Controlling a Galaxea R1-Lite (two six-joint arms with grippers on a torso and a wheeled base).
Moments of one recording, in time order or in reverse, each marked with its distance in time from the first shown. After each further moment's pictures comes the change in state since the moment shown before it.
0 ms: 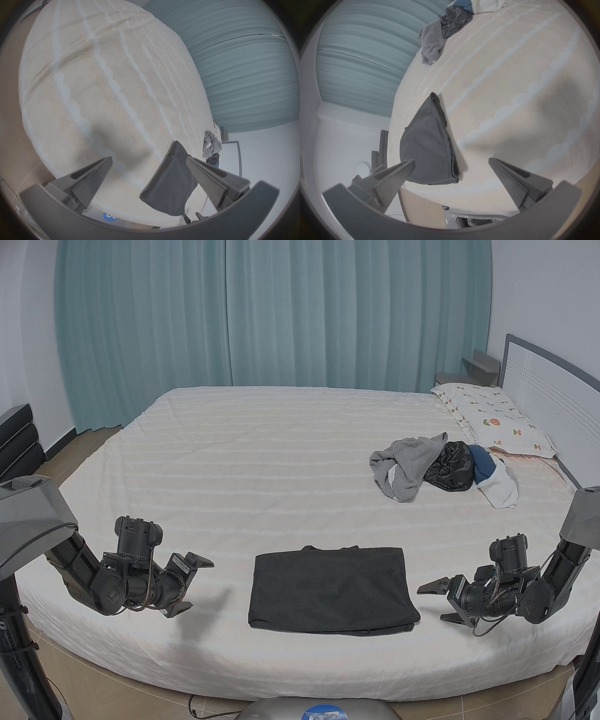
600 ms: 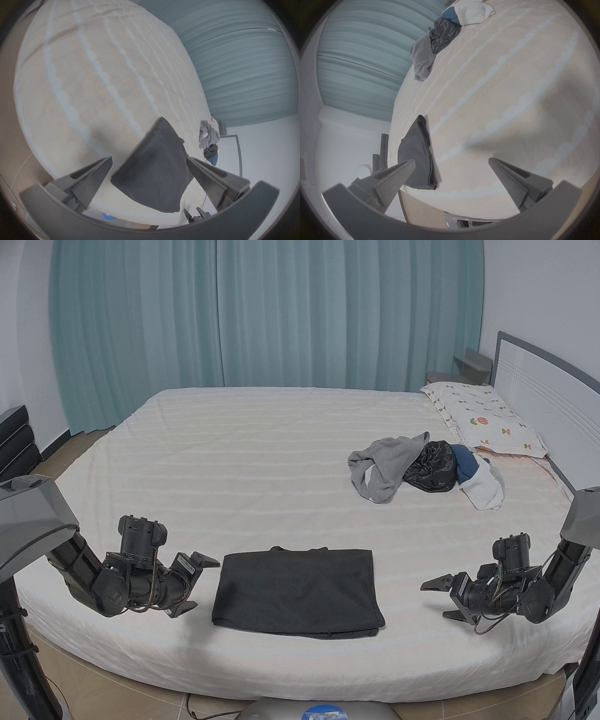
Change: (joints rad) left arm -0.022 -0.012 0.002 -0.003 0.000 0.004; right arm -0.024 0.009 0.002 -0.031 0.002 0.006
